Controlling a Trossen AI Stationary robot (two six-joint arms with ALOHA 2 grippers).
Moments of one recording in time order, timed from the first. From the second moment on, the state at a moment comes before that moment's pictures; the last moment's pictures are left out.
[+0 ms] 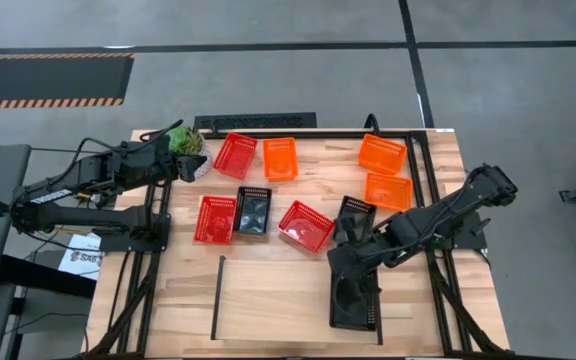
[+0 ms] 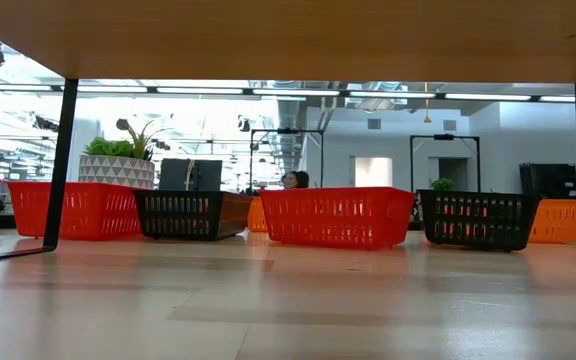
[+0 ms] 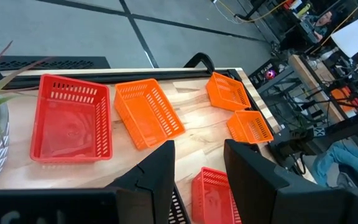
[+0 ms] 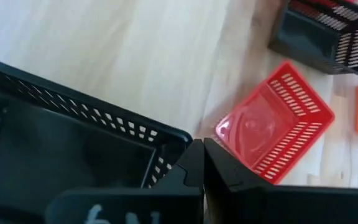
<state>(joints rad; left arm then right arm) 0.20 0.69 0.99 -0.78 -0.37 -0.90 0.48 1.56 1.49 -0.99 0.23 0.14</state>
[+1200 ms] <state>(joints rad) 0.20 0.69 0.99 -0.78 -0.37 -0.94 0.54 1.61 2.35 -0.20 0.16 -0.25</state>
